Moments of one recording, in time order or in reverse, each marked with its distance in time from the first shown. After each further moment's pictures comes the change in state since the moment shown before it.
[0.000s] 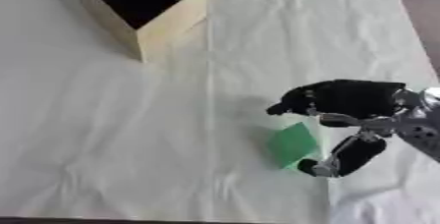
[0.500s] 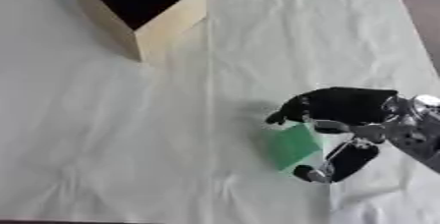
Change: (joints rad) left arm 0.000 0.000 -0.005 0.000 0.001 0.003 -0.011; right arm 0.009 0.007 0.022 0.000 0.004 0.015 0.040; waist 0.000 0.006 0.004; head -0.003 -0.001
